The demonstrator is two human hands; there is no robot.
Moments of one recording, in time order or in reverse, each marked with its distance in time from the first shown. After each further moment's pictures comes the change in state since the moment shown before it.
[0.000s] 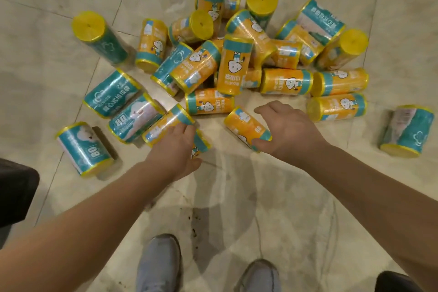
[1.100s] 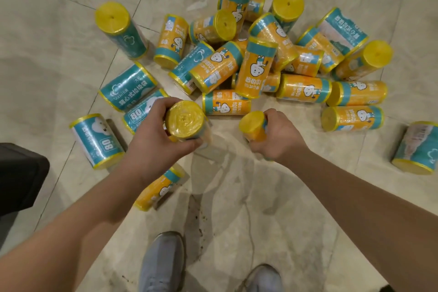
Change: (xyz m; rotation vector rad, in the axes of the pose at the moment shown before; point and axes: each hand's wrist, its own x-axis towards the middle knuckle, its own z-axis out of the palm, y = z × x) left_hand -0.053 -0.026 -0.046 -0.883 0.470 -0.083; right_hand 0.043 -0.025 0.048 0.350 -0.045 0.249
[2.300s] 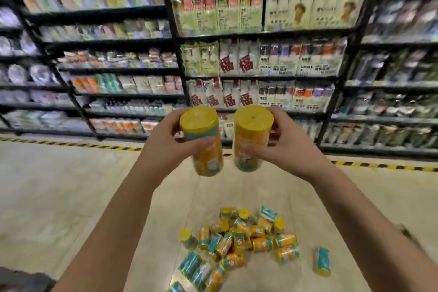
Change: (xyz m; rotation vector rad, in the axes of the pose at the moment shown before) left_hand -0.309 0.728 -0.457 -0.206 0.026 0.605; right_hand -0.627 -0.347 -0.658 0.528 0.643 -0.596
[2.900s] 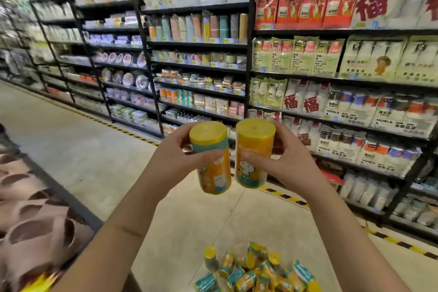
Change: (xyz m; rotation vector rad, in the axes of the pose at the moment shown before) left_hand -0.084 0.052 -0.051 0.009 0.282 -0.005; right_hand 0.010 -0.078 0.032 0.164 -0.170 -0.232
